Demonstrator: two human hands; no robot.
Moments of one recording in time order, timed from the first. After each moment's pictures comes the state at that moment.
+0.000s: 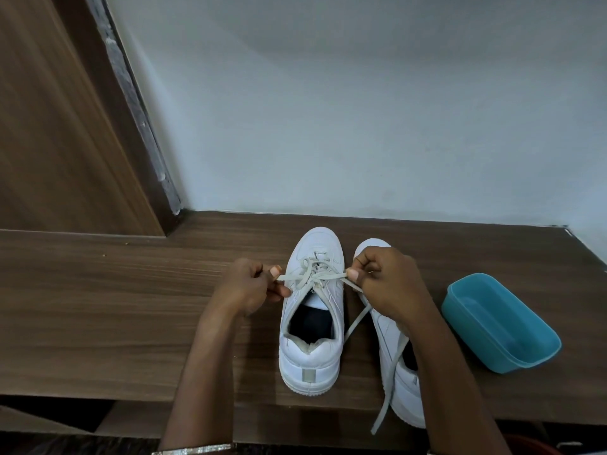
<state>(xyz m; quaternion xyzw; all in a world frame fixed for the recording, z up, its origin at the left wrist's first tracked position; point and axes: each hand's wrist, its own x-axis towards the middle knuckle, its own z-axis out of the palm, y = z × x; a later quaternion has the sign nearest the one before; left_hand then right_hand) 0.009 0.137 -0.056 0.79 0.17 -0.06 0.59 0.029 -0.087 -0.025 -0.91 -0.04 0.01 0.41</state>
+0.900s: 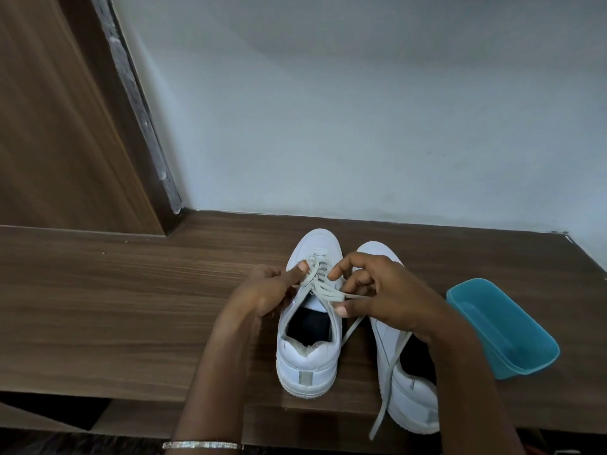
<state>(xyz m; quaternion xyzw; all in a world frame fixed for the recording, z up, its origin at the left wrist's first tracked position) 0.010 0.110 -0.046 0.75 0.20 -0.12 0.62 0.021 -0.101 -0.002 -0.86 -0.18 0.20 0.43</state>
